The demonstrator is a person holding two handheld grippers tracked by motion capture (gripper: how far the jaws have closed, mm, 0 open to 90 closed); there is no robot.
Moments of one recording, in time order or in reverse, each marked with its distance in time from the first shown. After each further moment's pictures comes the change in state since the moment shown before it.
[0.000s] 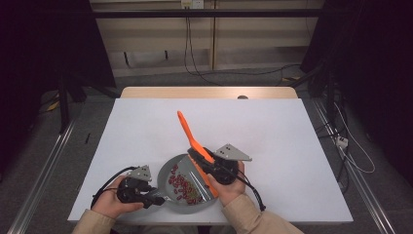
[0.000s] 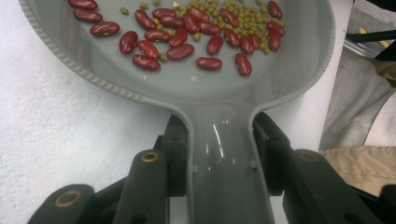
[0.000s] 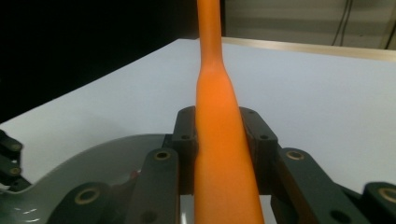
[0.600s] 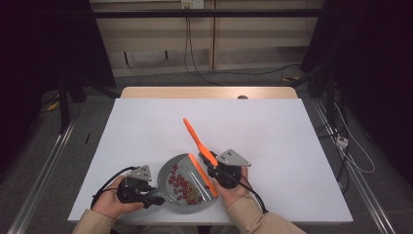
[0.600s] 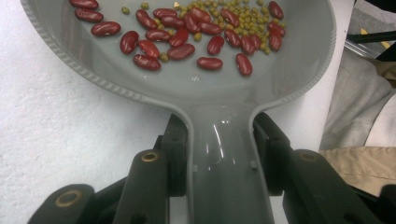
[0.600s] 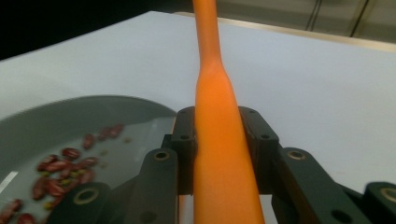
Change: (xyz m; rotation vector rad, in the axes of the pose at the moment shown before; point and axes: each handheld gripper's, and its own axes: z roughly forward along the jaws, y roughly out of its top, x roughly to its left) left arm -0.001 0.000 0.000 0.005 0.011 -0.005; right arm -0.003 -0.022 0.001 0.060 -0.093 -0.068
